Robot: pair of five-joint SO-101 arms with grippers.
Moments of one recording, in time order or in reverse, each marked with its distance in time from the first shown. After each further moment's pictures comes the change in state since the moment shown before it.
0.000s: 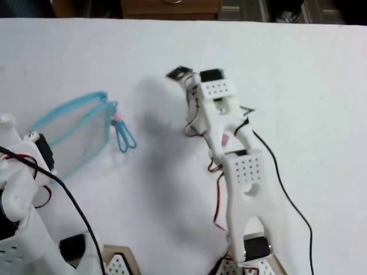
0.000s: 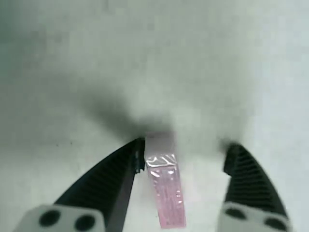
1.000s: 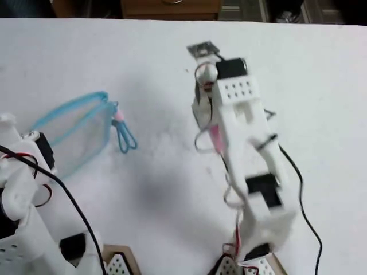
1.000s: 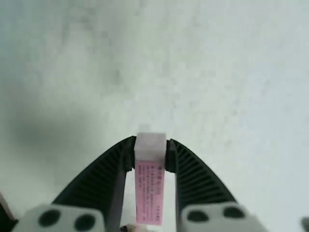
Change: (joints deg) left arm 0.0 0.0 -0.8 0.0 0.0; right arm -1.2 -47.5 34.5 6.2 -21.5
